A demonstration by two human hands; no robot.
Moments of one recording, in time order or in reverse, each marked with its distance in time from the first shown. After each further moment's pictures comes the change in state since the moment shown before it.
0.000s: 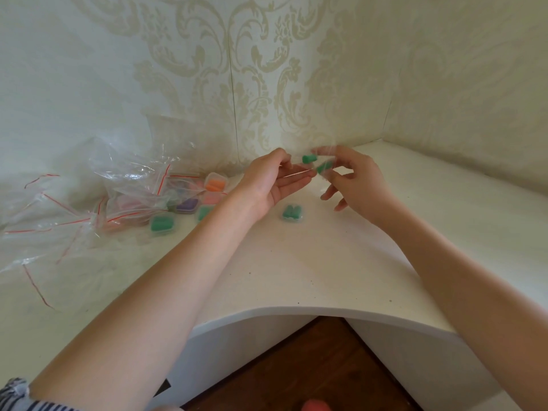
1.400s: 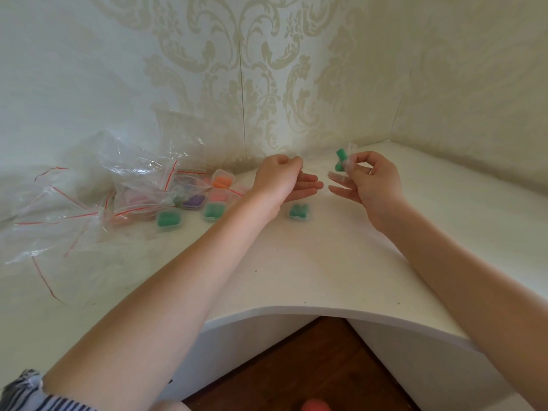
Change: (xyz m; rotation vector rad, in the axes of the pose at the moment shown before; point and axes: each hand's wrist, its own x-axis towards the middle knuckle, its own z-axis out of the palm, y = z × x) left_hand 0.001 -0.010 0.006 0.299 0.156 0.087; right_hand 0.004 0.008 0.007 0.519 0.247 0.291
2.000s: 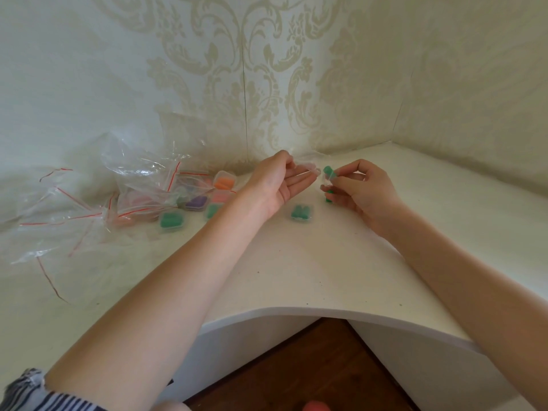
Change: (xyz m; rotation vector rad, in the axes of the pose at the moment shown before) left_hand 0.002 0.008 -0.008 -0.413 -0.075 -0.143; right_hand -0.002 0.004 0.003 -0.027 -0.086 0.057
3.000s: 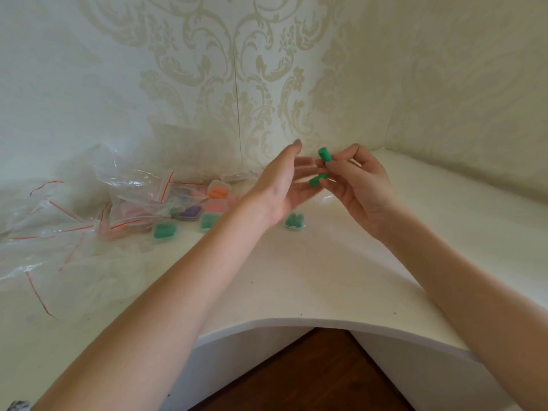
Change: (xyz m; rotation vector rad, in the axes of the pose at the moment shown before) left_hand -0.014 0.001 0.020 0.218 -0.101 -0.011; right_hand -0.011 -0.022 0.002 0.258 -0.212 -0.145
